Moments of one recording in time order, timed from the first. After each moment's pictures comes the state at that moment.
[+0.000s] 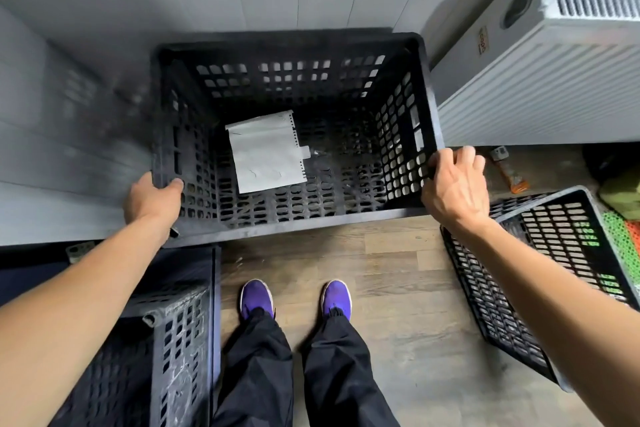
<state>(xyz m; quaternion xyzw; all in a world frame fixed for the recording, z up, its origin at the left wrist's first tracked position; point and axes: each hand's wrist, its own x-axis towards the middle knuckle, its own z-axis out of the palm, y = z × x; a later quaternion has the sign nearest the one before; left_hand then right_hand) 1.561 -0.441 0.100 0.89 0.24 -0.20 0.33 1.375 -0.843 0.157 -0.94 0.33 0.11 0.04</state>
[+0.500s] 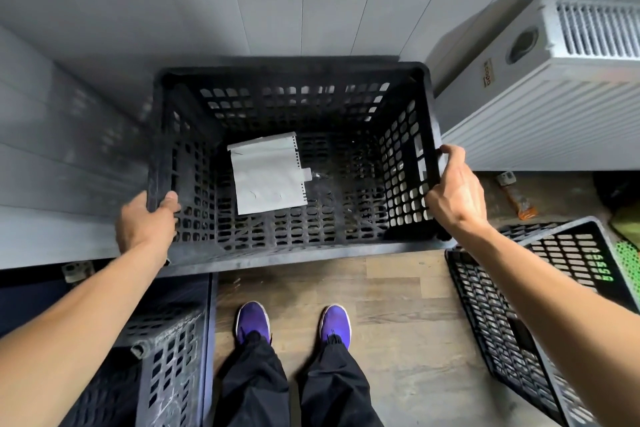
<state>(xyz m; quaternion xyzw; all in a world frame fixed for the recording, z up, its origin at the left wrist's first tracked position) 1.562 -0.443 0.100 0.85 0.28 -0.14 0.42 1.418 -0.862 0.166 -0.90 0.37 0.06 0.23</state>
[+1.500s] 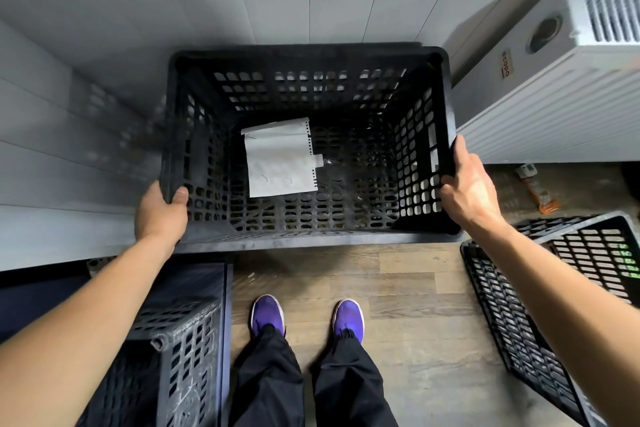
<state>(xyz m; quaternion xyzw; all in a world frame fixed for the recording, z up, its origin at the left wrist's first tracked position) 1.578 -0.457 0.107 0.89 0.20 -0.18 0.36 1.418 -0.871 0.154 -0.90 0.36 0.09 0.25</state>
